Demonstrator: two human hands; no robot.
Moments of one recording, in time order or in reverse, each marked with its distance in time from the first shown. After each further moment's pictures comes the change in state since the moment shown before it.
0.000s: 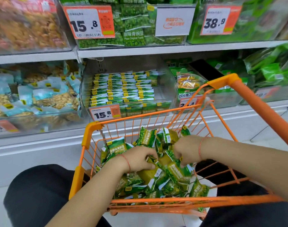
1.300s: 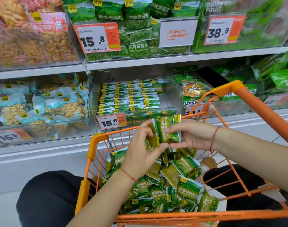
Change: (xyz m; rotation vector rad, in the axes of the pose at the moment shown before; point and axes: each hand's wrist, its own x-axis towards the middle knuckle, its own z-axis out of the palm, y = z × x) left_hand -0.019 0.032 -0.010 -0.319 1.026 0.310; right_hand -0.029 -0.002 -0.052 1.940 0.258 -0.144
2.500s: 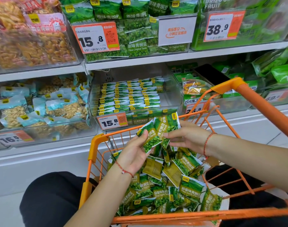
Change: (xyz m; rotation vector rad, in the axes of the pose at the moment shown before) left_hand 0.014 -0.013 -0.006 -1.172 0.008 -0.993; right_hand 0.016 0.023 0.001 -0.037 0.203 -0.074
